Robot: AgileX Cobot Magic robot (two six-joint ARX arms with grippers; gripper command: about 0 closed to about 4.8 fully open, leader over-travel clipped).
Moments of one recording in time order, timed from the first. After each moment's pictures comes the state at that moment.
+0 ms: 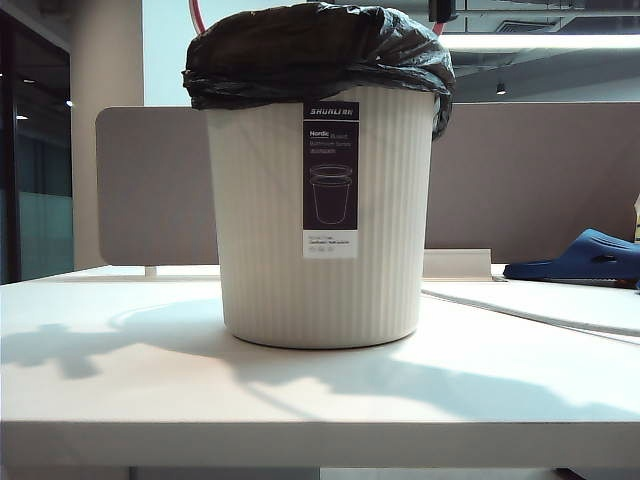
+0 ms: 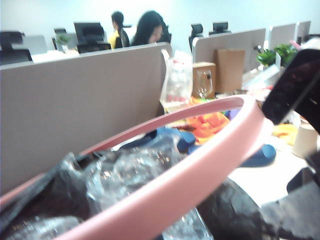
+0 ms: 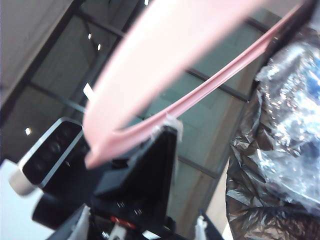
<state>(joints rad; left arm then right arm) -0.47 1.22 0.94 0.41 0.47 0.07 0.63 1.20 0.81 0.59 -0.38 1.19</state>
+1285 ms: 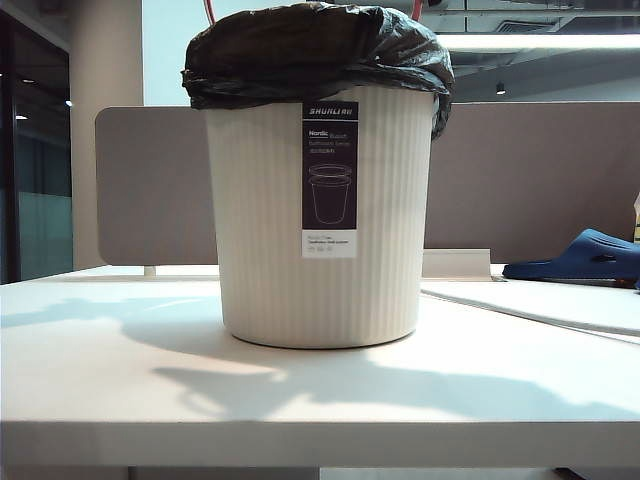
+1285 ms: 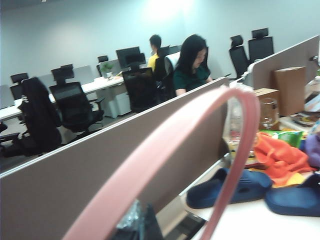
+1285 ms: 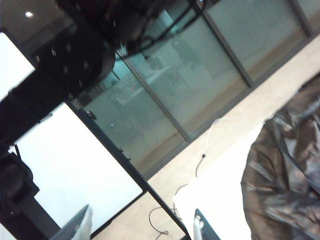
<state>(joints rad) -0.34 1.61 1.70 0.11 0.47 0.17 0.63 1.20 0.81 0.56 -0.63 0.76</state>
